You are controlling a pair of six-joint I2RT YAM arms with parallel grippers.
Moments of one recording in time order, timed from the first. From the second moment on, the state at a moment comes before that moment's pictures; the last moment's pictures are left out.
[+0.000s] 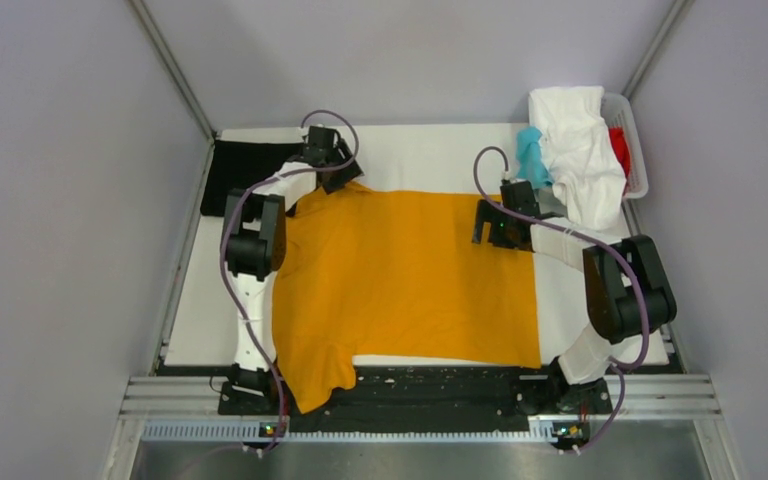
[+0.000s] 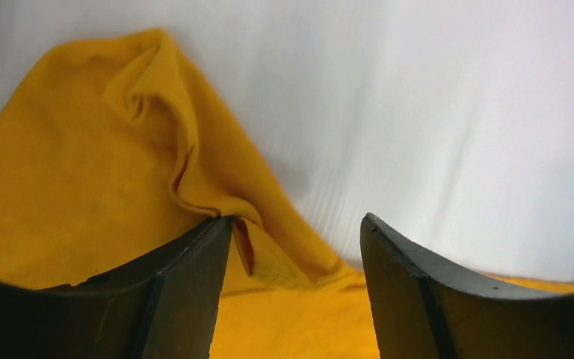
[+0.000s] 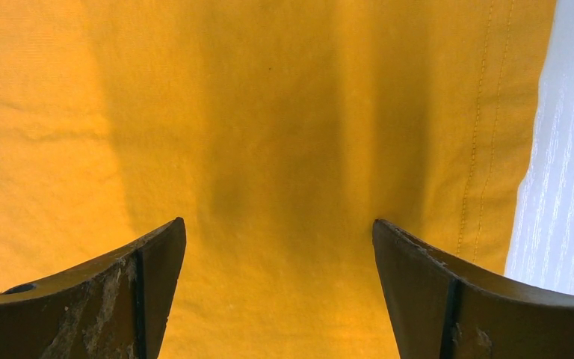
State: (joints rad) left arm -0.21 2.22 1.67 -0.23 0.06 -0.70; right arm 0.27 1.65 0.90 -0.16 0.06 0.37
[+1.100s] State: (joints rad) left arm -0.25 1.91 1.56 -0.34 0.05 -0.54; right arm 0.27 1.71 1.05 -0.23 0.13 0.37
